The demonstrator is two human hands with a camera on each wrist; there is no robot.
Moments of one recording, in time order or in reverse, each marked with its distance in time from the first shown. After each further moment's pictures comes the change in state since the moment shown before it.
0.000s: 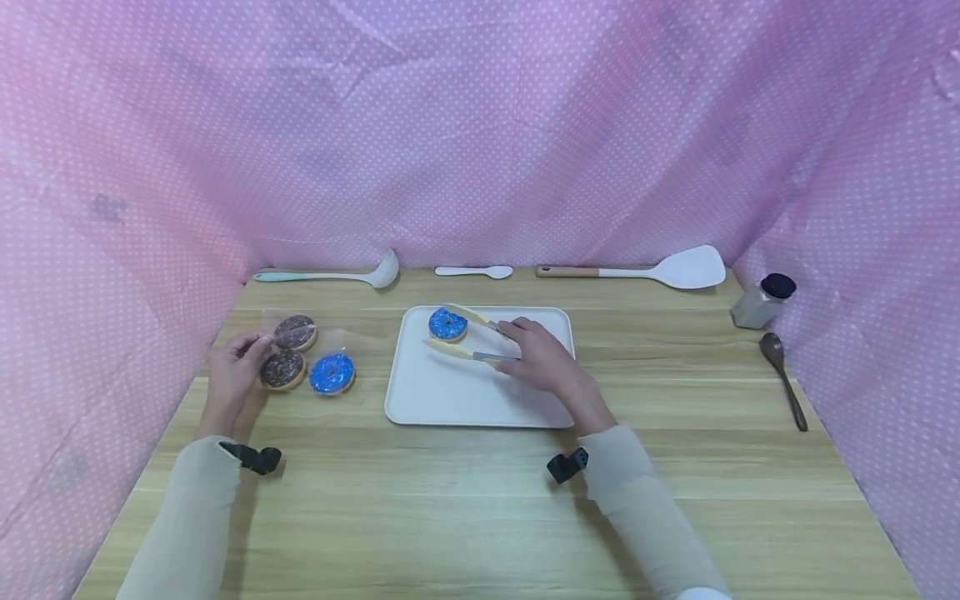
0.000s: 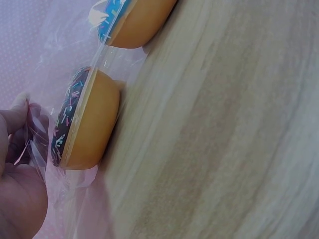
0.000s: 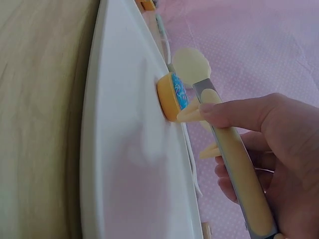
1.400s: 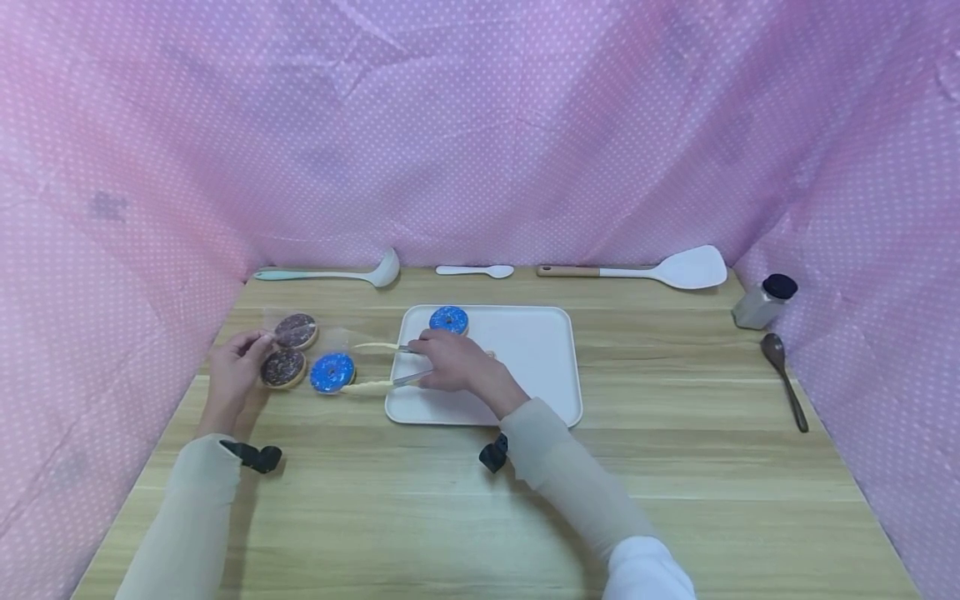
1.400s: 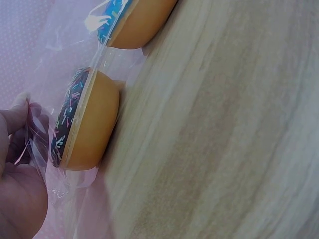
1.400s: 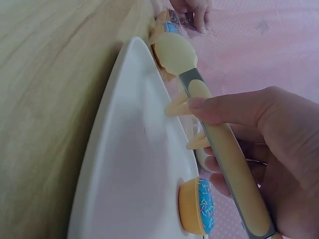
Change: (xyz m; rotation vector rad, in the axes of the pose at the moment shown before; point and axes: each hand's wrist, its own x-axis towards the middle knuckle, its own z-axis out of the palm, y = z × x) left_hand 0.001 -0.001 0.001 -0.007 0.023 0.048; right_hand 0.060 -0.091 0.041 -0.137 -0.254 -0.233
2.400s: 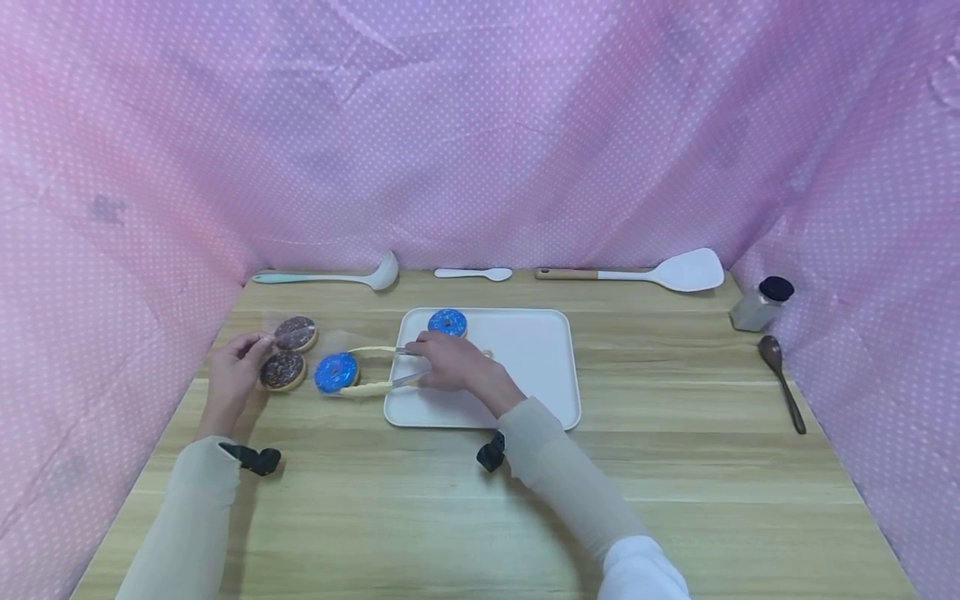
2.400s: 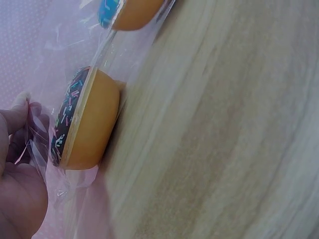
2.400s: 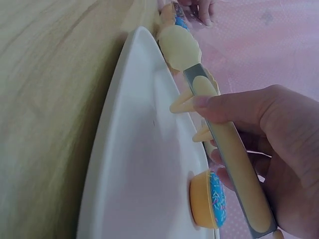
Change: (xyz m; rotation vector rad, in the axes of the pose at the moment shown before) left_hand -0.001 0.003 0.000 0.038 -0.006 -0.006; right_hand 0.006 0.005 0.003 0.000 -0.002 -0.035
